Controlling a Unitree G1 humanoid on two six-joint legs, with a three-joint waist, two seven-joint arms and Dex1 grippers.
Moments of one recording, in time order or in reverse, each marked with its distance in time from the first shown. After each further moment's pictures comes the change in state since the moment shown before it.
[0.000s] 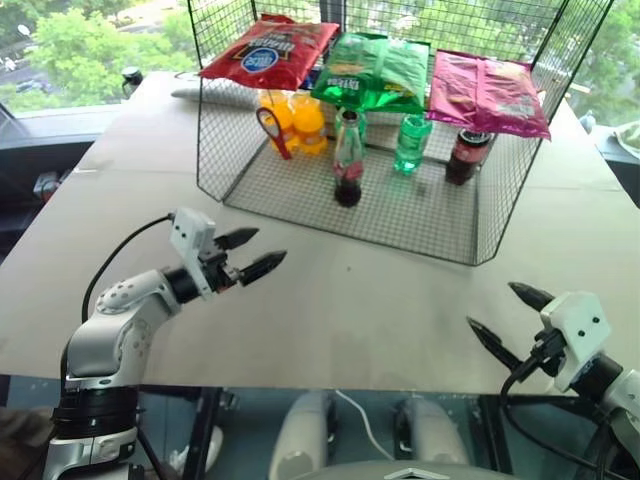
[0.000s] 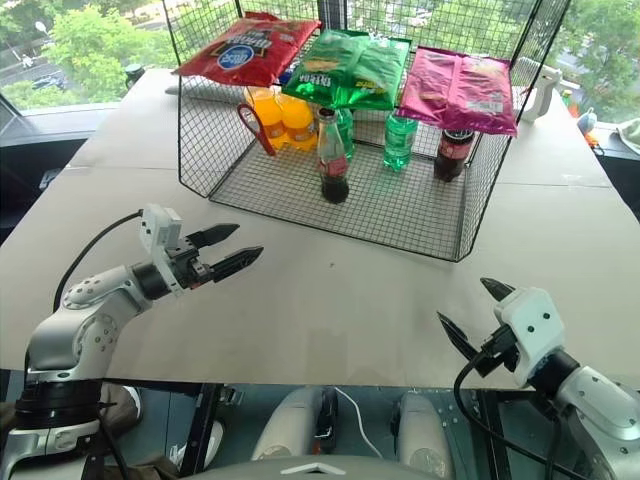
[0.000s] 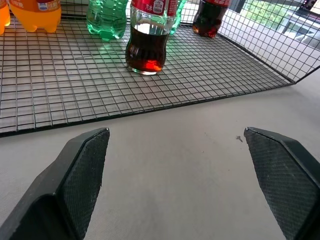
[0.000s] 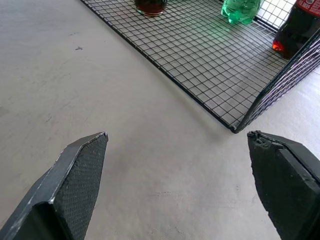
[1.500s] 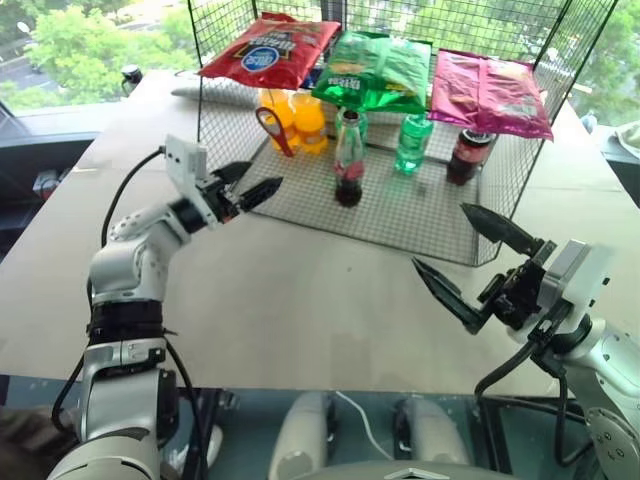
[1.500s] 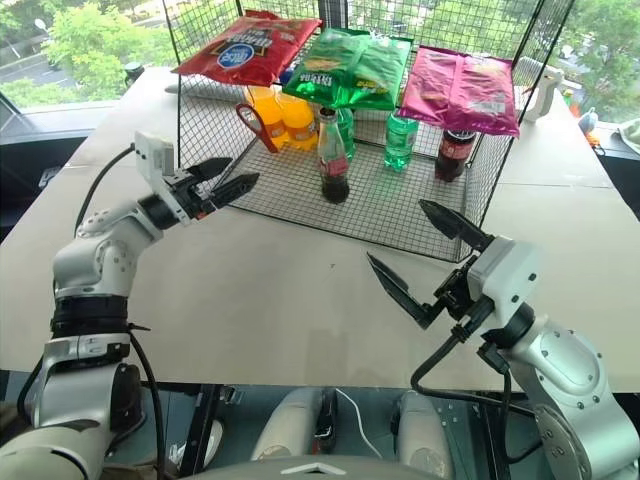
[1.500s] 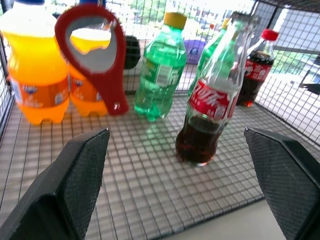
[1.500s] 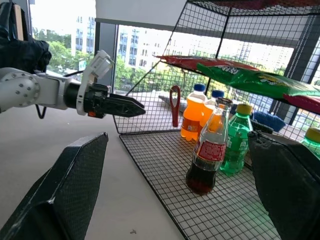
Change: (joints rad) left arm -0.512 -0.046 -0.028 0.486 0.087 -0.088 -0.020; right arm -0.386 0.101 0.213 -0.117 0.142 -0.083 -0.082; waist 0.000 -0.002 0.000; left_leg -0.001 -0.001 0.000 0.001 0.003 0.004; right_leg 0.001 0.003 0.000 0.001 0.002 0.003
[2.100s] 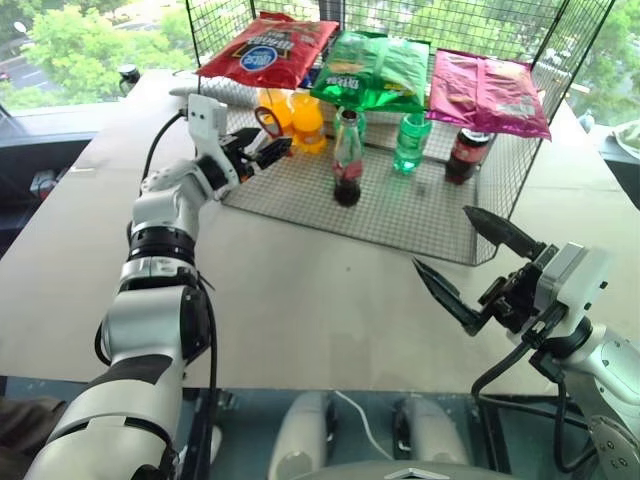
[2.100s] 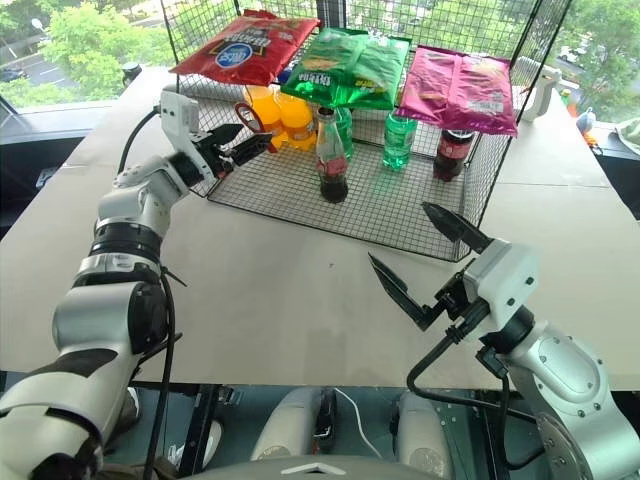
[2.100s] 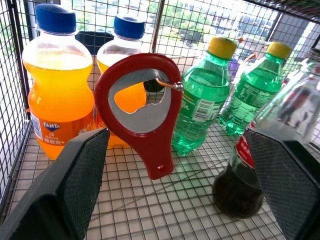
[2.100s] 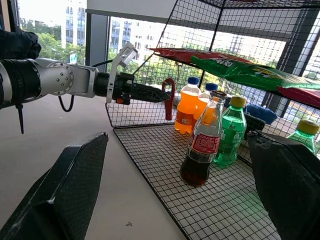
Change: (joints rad) left arm -0.397 -0.077 -0.021 0.626 0.187 -0.255 0.034; right arm 0.039 -0.019 0.002 -0.024 -0.032 0.004 -0.049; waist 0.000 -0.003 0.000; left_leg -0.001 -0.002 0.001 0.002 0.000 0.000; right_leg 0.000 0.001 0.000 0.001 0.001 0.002
